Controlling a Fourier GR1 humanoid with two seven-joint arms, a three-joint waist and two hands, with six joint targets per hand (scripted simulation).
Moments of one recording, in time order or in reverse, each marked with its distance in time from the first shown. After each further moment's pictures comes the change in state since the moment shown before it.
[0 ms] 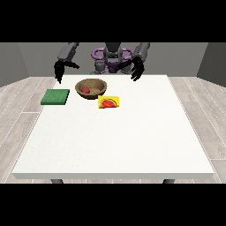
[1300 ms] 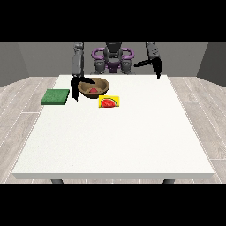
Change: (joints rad) left arm 0.197 0.115 0.130 -0.168 0.298 -0.348 -0.286; right arm -0.188 0.103 0.013 0.413 0.031 -0.204 -0.248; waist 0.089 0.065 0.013
